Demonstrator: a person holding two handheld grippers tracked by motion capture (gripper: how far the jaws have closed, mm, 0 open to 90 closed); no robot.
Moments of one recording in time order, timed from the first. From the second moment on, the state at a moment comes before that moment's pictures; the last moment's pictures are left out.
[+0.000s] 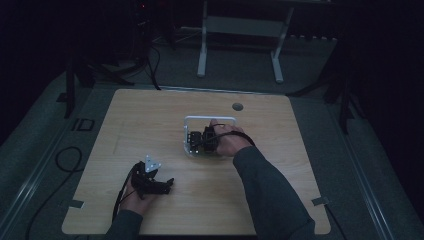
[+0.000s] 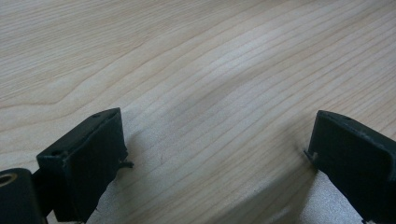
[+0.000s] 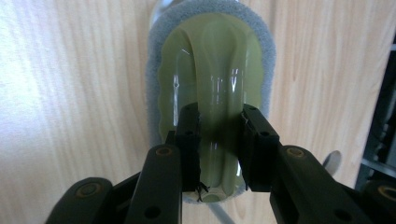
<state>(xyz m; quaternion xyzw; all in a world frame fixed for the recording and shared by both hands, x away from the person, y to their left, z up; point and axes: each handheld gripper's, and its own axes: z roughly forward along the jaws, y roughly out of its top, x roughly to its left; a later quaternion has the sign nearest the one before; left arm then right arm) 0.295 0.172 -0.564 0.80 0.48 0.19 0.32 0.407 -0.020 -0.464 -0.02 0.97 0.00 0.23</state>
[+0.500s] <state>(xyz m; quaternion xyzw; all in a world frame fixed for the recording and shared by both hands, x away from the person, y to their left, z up) 0.295 0.172 -0.564 0.79 0.48 0.19 0.33 0.413 -0.019 -0.472 -0.01 0.97 0.00 0.26</state>
